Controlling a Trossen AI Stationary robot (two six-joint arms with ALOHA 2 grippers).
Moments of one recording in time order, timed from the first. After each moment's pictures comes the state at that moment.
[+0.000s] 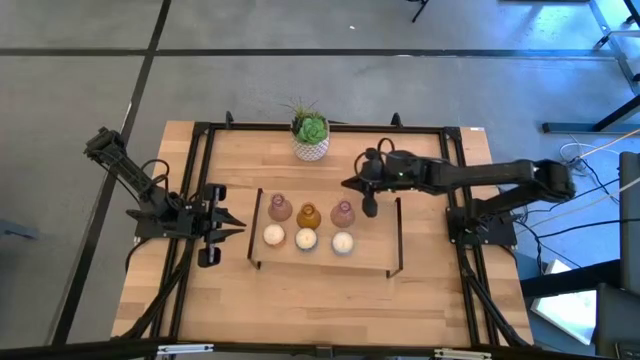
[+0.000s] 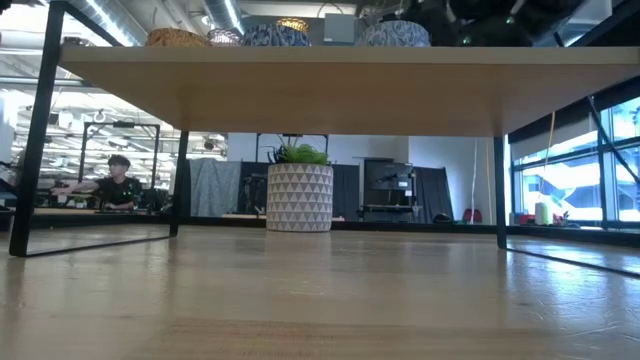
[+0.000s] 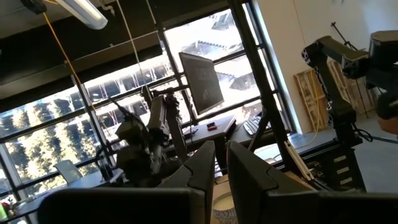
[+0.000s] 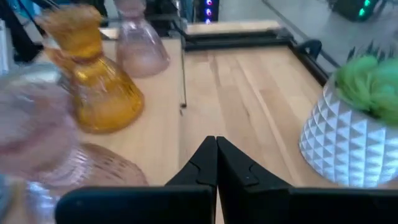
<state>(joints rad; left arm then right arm) -0.69 0.62 0.34 0.63 -0.56 0.52 -0.14 1.30 0.76 0.14 -0.07 -0.01</state>
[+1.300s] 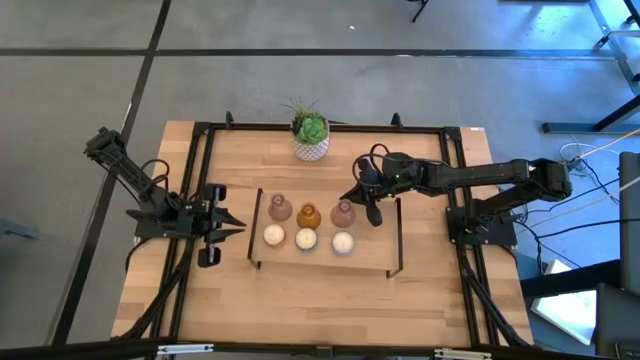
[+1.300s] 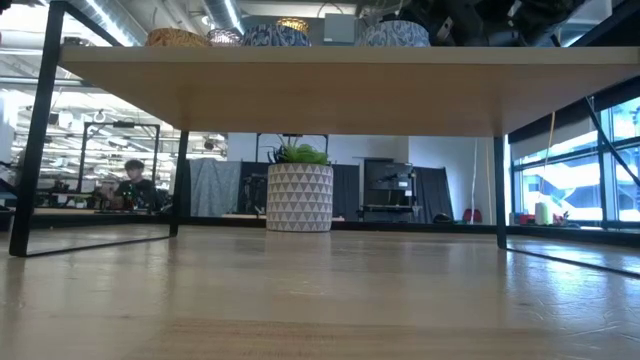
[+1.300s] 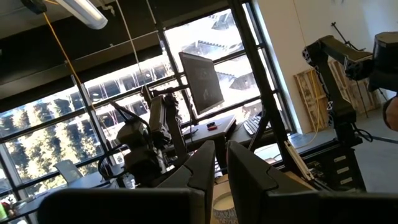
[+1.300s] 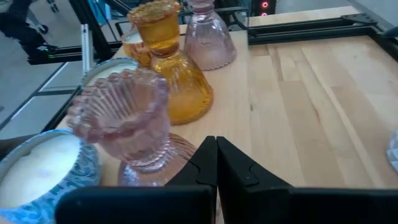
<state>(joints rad) -0.69 0.62 0.34 0.63 -0.56 0.52 -0.13 1.34 0.76 0.16 -0.29 0.04</state>
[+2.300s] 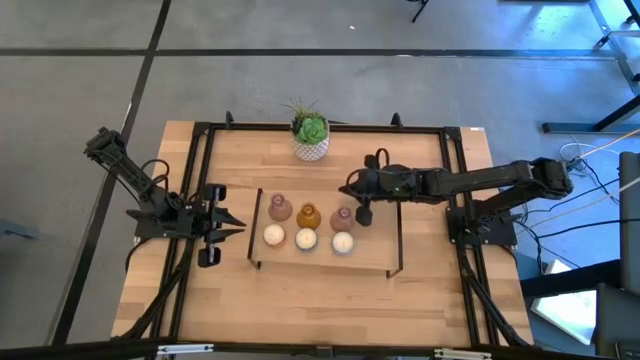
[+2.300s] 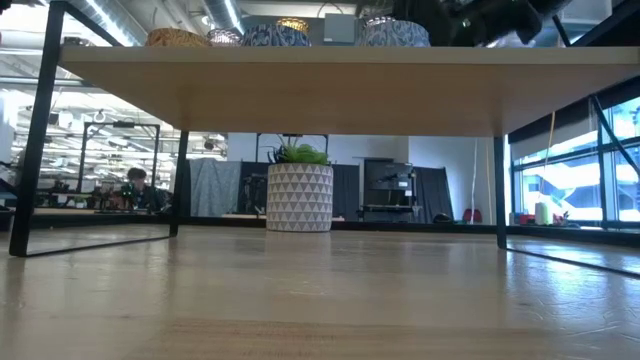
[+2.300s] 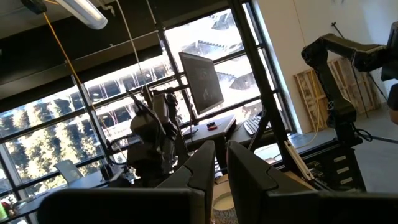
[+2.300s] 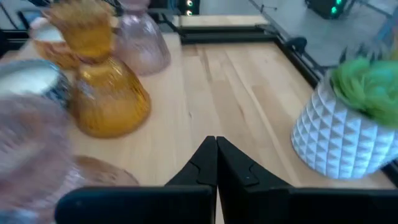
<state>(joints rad) -0.69 0.62 0.34 0.63 -0.56 0.52 0.00 1.34 0.81 0.08 0.16 0.04</state>
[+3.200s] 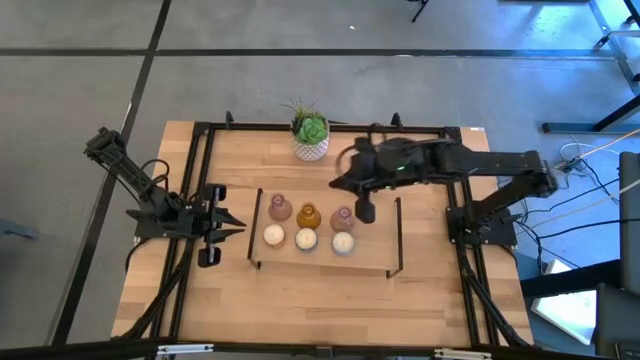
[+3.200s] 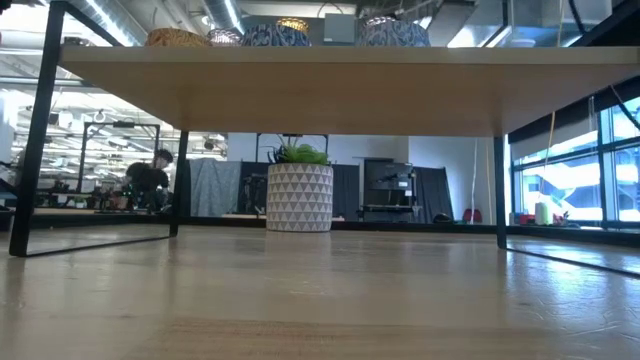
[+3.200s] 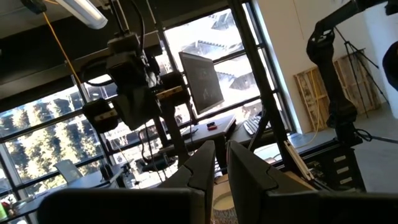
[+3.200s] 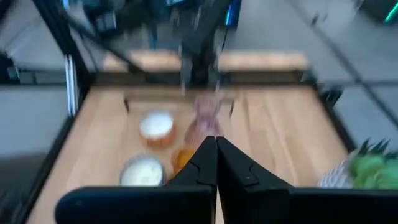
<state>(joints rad) -0.69 0.62 0.34 0.63 -0.56 0.52 0.08 1.44 1.55 -0.55 0.07 0.04</state>
